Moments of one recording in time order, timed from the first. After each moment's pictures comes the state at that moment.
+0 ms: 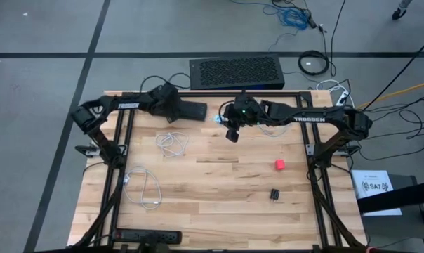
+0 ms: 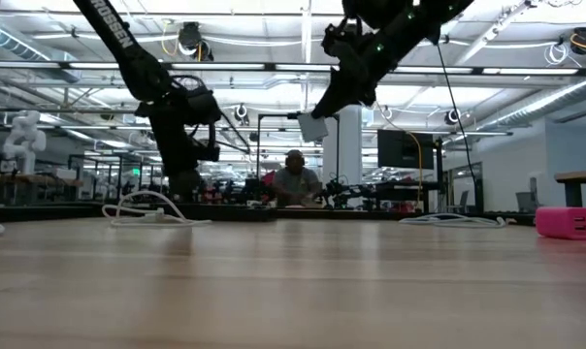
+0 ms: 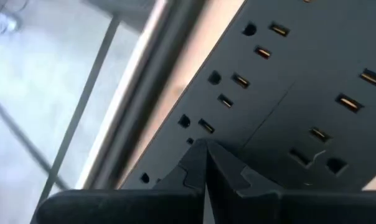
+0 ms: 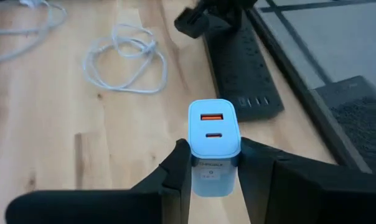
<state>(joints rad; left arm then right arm) 0.75 1.68 0.84 -0.24 -0.23 0.42 -0.28 1.55 1.13 -0.25 0.03 -0.04</state>
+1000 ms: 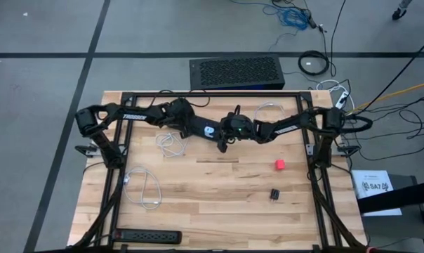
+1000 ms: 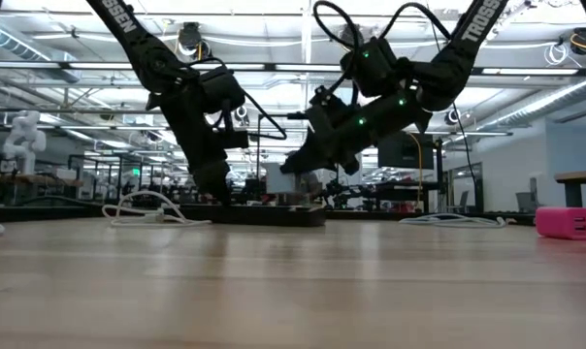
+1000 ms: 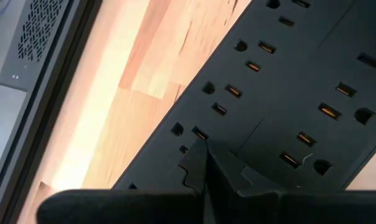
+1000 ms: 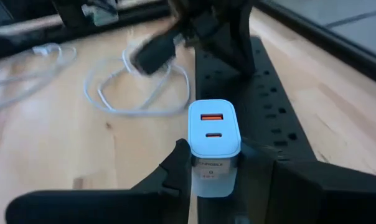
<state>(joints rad) 0.49 1.69 0.84 -0.15 -0.13 0.29 -0.24 1.84 0.86 0.54 0.02 0.15</state>
